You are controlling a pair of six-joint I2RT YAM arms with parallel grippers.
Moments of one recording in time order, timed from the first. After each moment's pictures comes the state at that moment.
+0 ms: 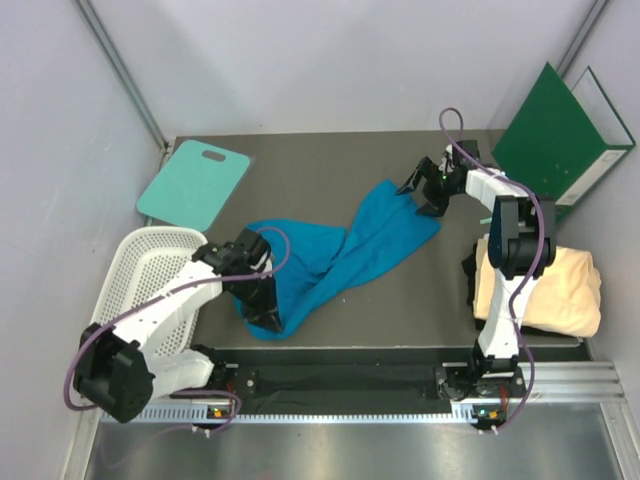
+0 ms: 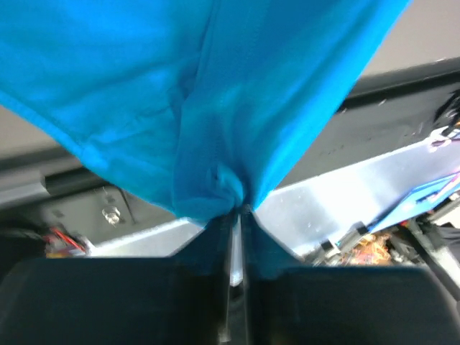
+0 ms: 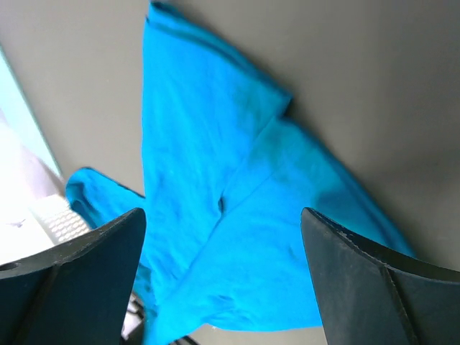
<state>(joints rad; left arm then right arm) -0.47 1.19 0.86 -1.06 0.40 -0.61 0.03 2.09 1.53 -0.45 -0.53 0.62</state>
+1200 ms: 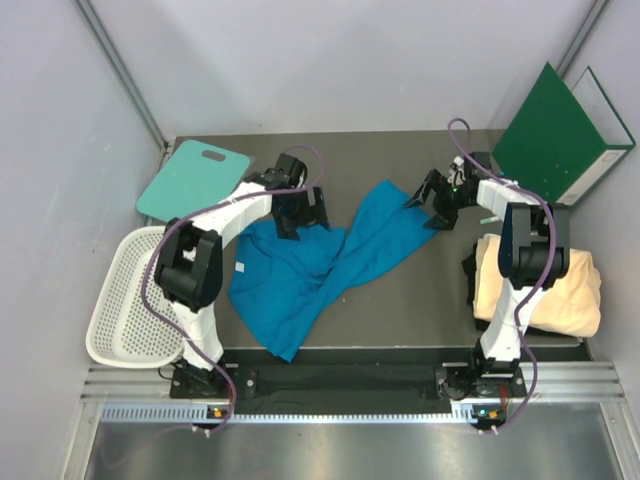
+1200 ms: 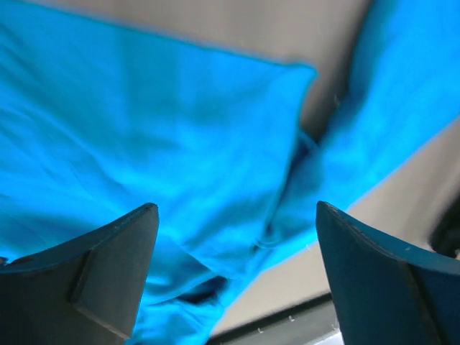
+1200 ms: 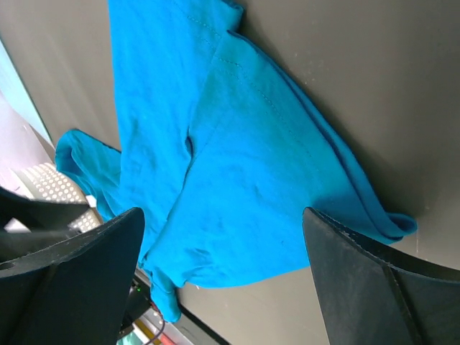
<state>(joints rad) -0.45 1.87 1.44 -0.66 0.22 -0.65 -0.02 1.98 1.36 -0.46 -0.61 0.54</state>
